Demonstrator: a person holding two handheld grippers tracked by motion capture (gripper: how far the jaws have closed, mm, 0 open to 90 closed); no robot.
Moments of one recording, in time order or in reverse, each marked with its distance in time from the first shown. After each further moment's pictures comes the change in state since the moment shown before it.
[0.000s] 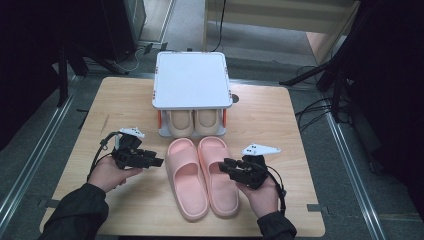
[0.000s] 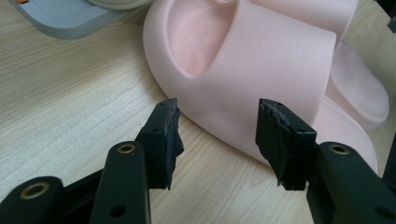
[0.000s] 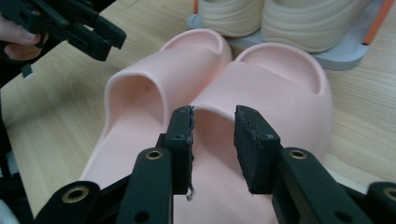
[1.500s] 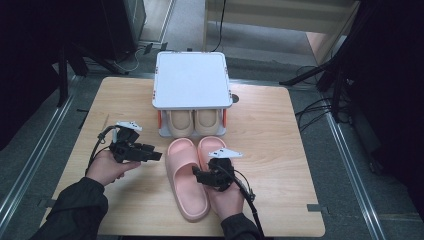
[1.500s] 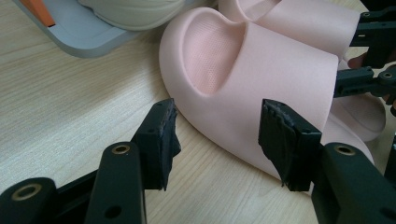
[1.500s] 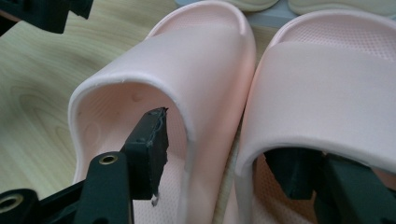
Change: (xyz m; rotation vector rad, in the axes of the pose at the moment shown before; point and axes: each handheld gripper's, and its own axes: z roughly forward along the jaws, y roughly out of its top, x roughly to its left) left arm 0.011 0.011 -0.006 -0.018 -0.009 -0.010; right arm 0.041 -0.006 0.079 0.037 -0.151 0.064
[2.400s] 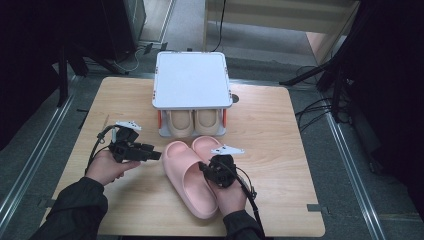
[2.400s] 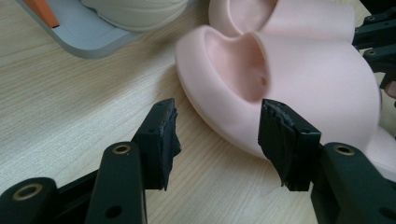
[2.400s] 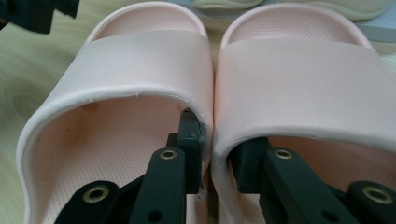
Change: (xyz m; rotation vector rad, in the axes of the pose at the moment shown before) left arm 0.002 0.000 -0.001 -0.003 0.002 0.000; right arm -0.008 0.005 -0.002 0.026 -0.009 0.013
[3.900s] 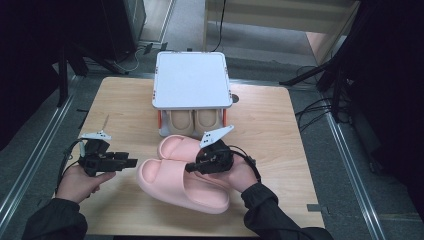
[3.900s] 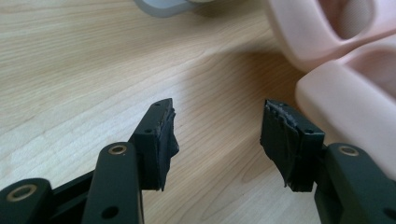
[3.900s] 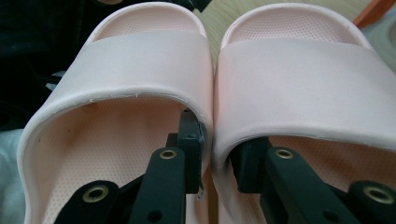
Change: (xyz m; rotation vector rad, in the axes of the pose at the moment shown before) left arm 0.007 -0.053 -0.052 -0.076 0.108 -0.108; right arm 0.007 0.062 -0.016 0.118 0.531 -0.462
